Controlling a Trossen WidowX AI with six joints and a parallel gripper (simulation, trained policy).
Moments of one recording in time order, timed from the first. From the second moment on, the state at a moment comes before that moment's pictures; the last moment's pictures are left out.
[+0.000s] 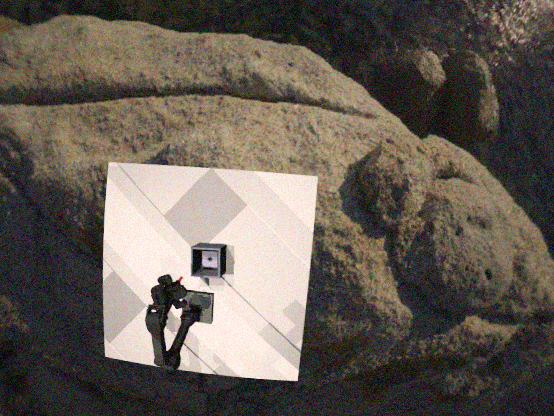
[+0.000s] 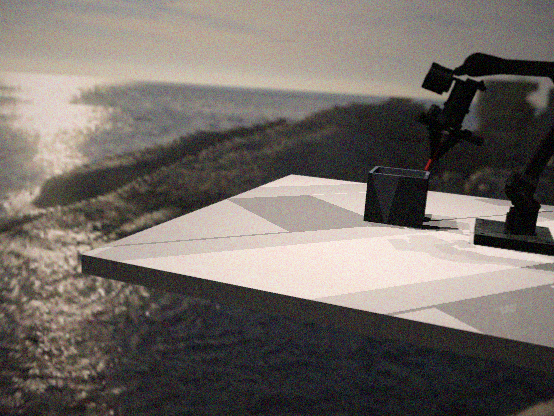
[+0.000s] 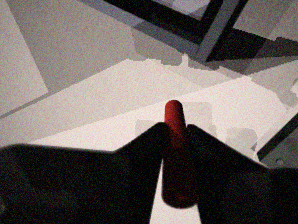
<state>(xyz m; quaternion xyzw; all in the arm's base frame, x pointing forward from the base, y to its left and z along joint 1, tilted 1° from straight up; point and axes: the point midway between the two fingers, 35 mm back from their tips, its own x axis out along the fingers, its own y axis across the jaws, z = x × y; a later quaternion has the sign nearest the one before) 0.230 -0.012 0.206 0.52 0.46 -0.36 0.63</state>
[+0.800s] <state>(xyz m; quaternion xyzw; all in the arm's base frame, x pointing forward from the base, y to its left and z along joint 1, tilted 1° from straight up) 0.248 -0.081 0.196 0.51 0.45 -0.42 0.61</state>
